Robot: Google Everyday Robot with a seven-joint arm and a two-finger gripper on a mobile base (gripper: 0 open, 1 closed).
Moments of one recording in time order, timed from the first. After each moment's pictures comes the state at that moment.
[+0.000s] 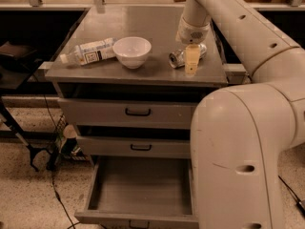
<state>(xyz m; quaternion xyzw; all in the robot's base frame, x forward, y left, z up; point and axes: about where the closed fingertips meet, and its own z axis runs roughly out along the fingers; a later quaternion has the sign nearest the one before) 0.741 -0.118 0.837 -0.73 0.67 -0.03 0.11</state>
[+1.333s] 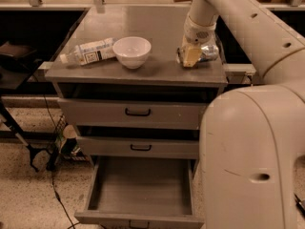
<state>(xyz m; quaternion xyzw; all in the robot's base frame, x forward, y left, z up) 0.732 -0.129 0.845 -0.72 0.68 -0.02 0.12</state>
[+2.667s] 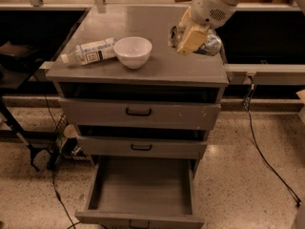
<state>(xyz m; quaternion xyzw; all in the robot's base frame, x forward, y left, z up) 0.618 -0.087 0.959 -0.69 0.67 0.05 0.25</state>
